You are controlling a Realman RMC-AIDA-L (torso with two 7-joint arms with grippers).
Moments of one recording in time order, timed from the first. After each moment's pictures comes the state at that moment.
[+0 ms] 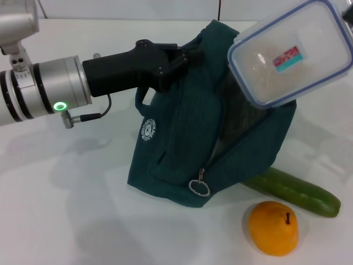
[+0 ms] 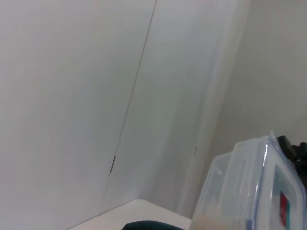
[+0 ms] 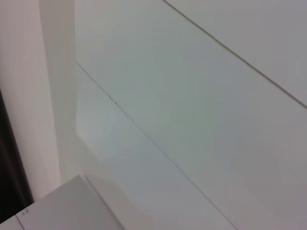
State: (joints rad) left arm -0.53 -2.09 1.08 0.68 1.44 1.45 -1.44; right arm 0.45 1.98 -0.97 -0.36 -1.03 -1.79 1.59
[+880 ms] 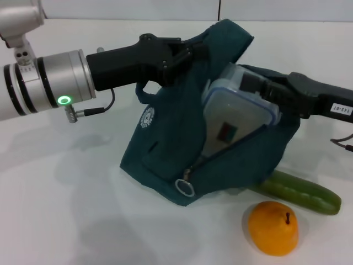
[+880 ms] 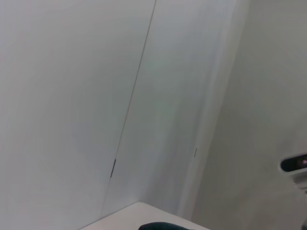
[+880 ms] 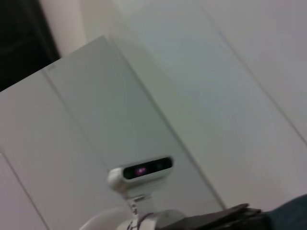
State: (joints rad) left arm -0.56 -2.09 1.09 0.68 1.44 1.43 -1.44; right arm 0.55 2.01 -1.11 -0.46 -1.30 -1.67 1.53
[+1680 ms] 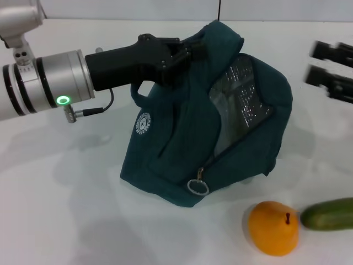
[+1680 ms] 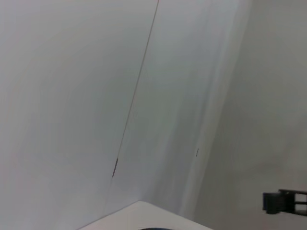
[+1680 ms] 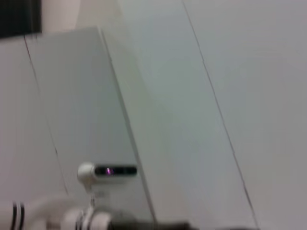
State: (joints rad) left arm -0.56 -2.09 1.08 0.67 1.44 1.43 -1.44; right arm 0.31 1.99 -1.01 -0.89 -1.35 -1.67 1.52
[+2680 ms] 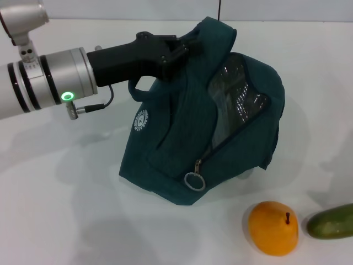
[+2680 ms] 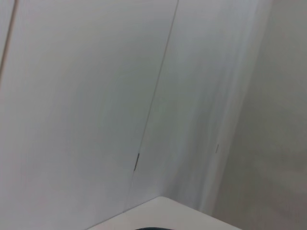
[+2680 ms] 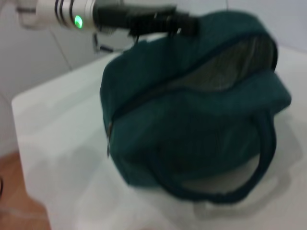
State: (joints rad) left arm -0.57 -2.09 1.09 0.66 1.44 1.37 -1.43; right arm 0.31 1.99 -0.75 -1.47 -2.09 -2.01 1.88
